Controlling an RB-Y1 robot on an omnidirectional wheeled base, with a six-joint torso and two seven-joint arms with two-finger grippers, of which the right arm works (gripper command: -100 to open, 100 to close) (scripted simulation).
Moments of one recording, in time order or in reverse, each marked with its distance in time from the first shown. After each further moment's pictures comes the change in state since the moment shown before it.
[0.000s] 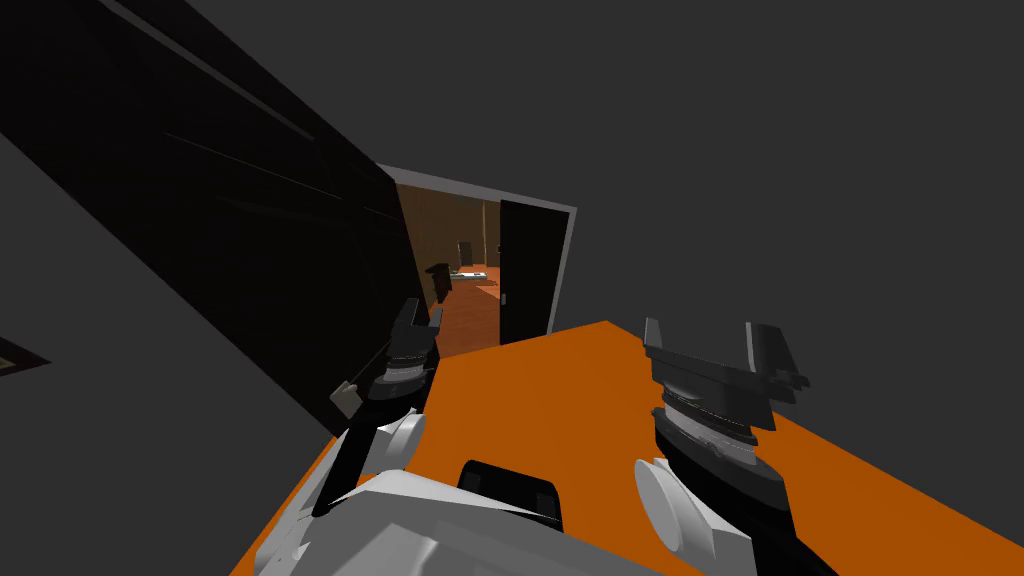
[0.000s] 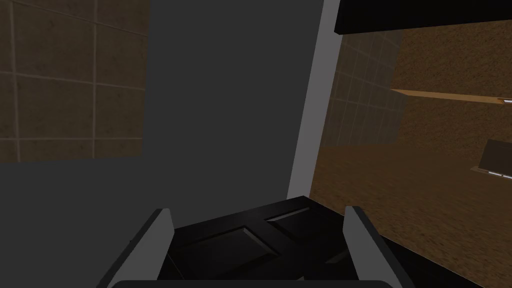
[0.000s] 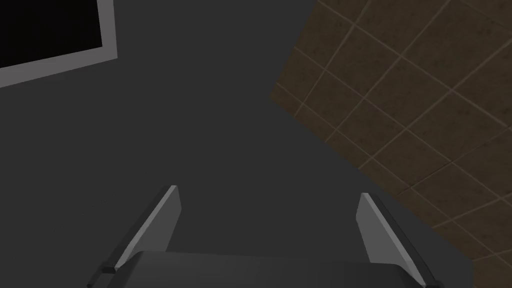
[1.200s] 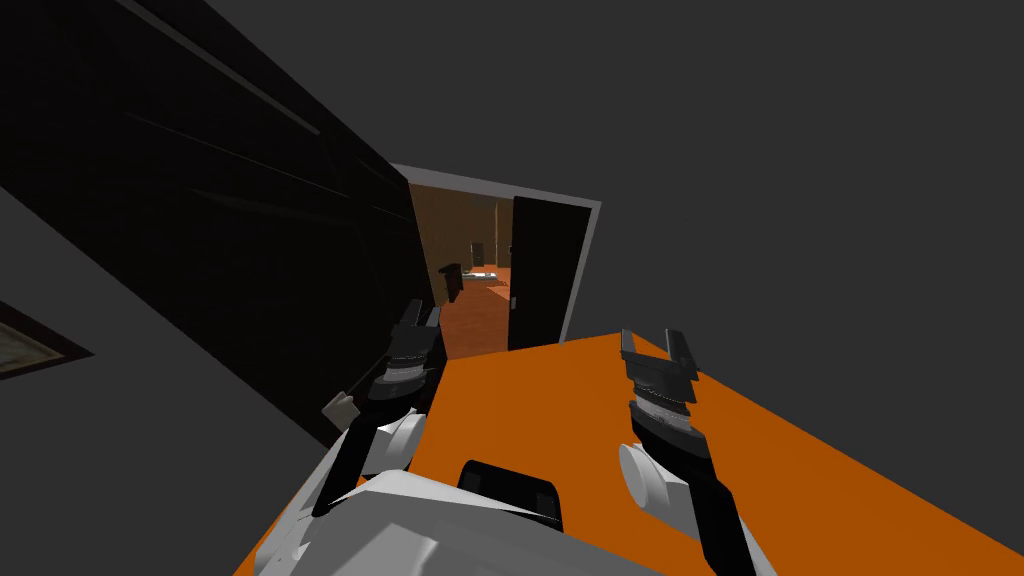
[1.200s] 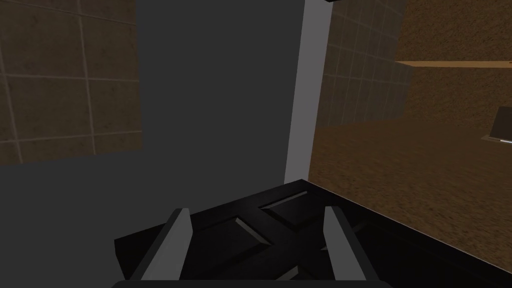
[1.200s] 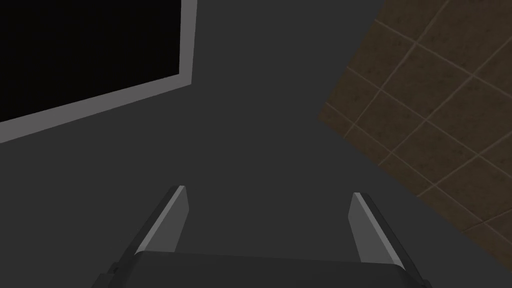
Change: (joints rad) arm -0.097 -0.046 -0.027 0.264 -0.001 -0.034 0.020
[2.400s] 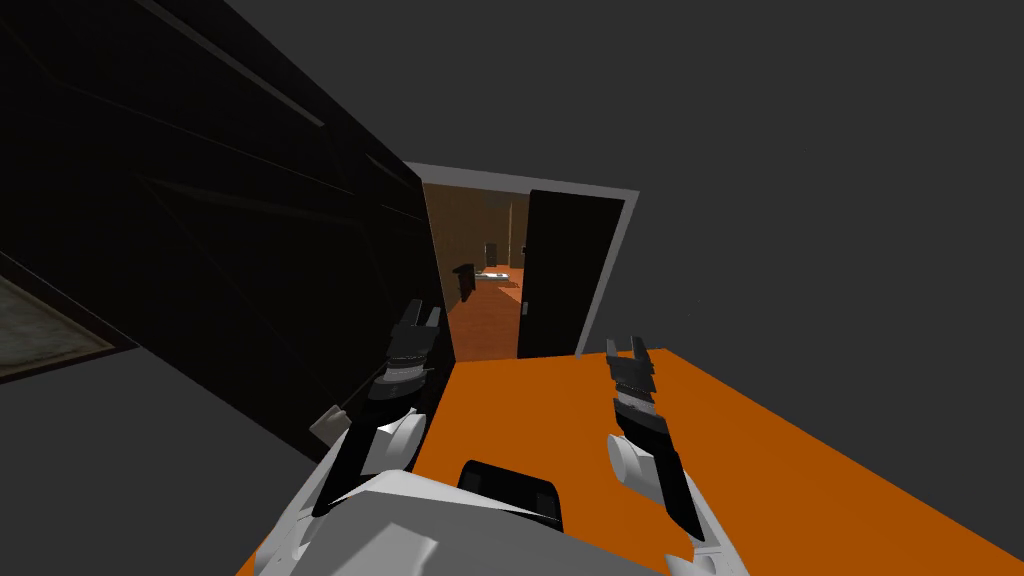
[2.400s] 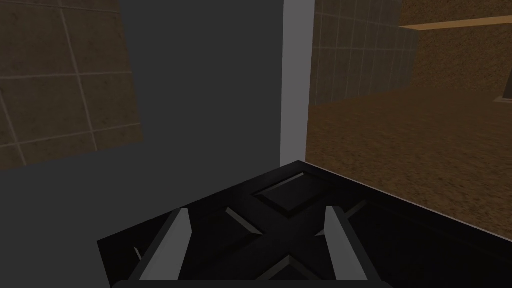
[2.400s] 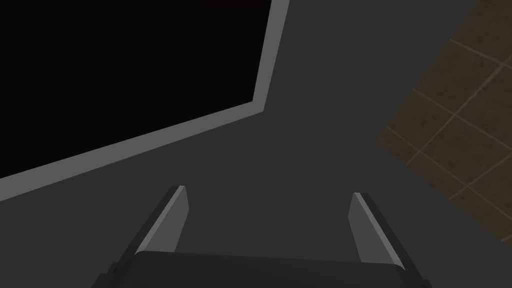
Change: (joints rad) arm -0.120 -0.028 -0.028 0.308 0.002 -0.029 0.029
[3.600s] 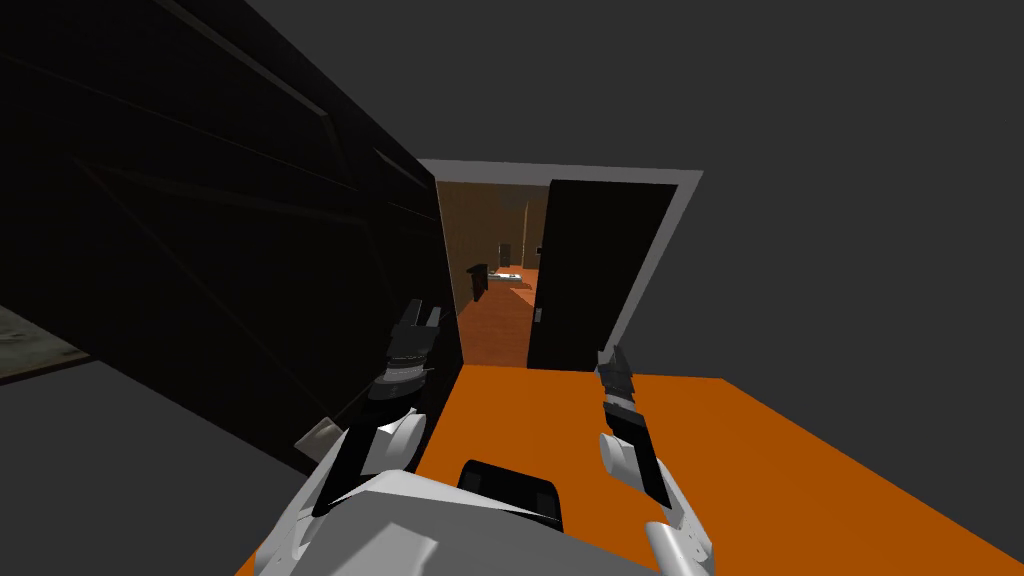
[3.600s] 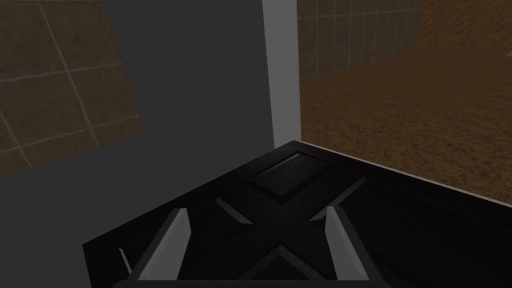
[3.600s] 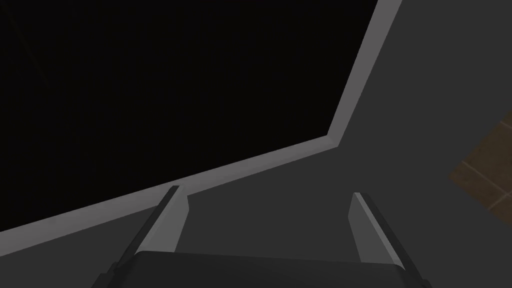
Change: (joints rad) arm -0.125 -0.017 -0.030 0.349 0.002 -0.050 0.029
